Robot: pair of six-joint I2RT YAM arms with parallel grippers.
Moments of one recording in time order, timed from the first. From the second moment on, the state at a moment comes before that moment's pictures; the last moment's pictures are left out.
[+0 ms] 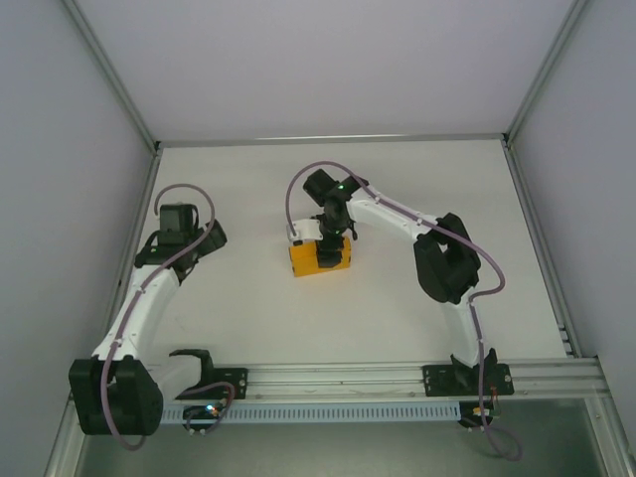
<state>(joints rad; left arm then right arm) -0.09 1.09 0.81 -0.58 -0.15 -0.48 0.67 2.11 1.79 -1.02 -0.24 -0.99</state>
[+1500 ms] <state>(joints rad) -0.06 1.35 0.30 0.57 -0.35 -0.11 0.06 1.13 0.38 0.25 0.06 -0.15</state>
